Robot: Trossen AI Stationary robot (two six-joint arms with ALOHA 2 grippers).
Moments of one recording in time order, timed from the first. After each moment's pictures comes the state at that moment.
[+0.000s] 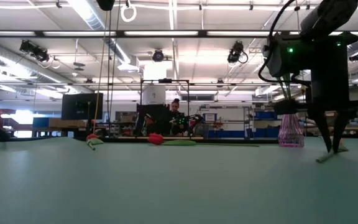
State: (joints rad) left arm 0.00 0.84 0.77 0.16 0.15 -0.41; right arm -0.03 1.42 0.64 -0.82 0.07 2.19
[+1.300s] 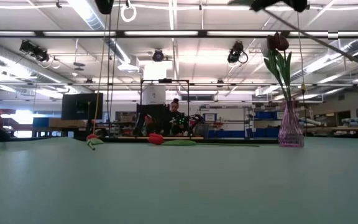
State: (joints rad) left arm 0.00 0.84 0.77 0.16 0.02 -0.37; right arm 0.32 1.20 1.22 -0.84 0.55 0.71
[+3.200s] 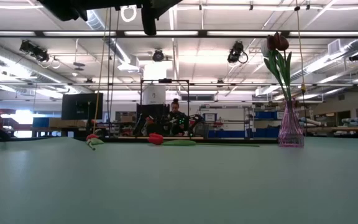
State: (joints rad) left arm -0.03 1.37 0.77 0.82 -0.09 -0.39; right arm 0.99 0.62 0.57 -0.11 0.36 0.34
